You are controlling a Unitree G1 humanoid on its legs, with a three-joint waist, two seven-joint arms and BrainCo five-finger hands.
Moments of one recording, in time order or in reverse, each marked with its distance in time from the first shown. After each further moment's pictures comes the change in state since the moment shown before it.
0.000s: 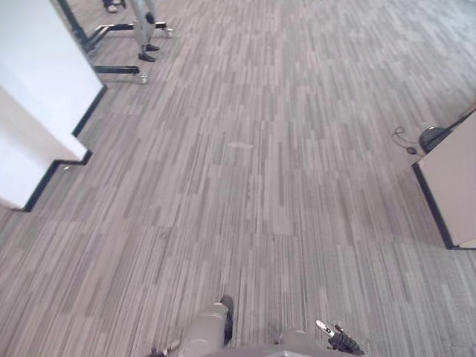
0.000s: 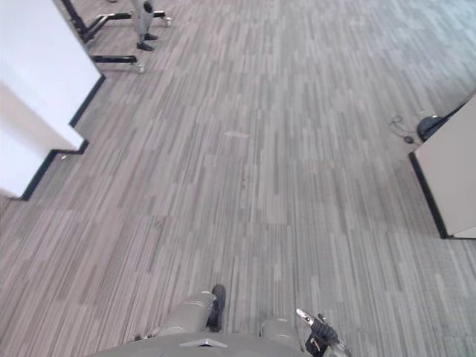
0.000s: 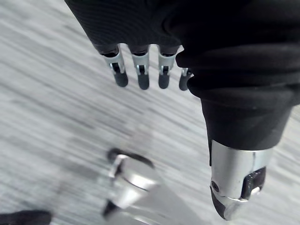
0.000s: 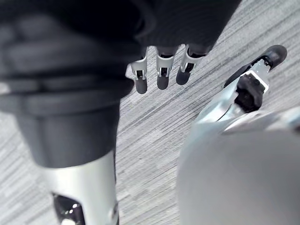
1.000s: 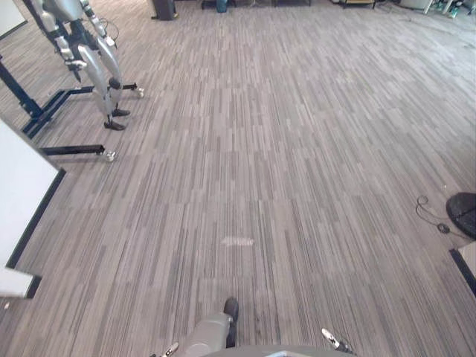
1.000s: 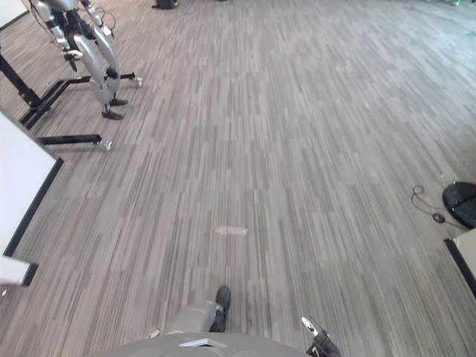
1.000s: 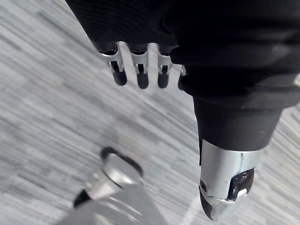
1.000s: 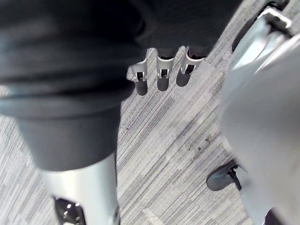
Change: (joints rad) left arm 0.060 -0.049 0.113 0.046 -0.097 -0.015 0.002; right arm 0.031 0.038 -0.145 0.038 0.034 0.016 -0.009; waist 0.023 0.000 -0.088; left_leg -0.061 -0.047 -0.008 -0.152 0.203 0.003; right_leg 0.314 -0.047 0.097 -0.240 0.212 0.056
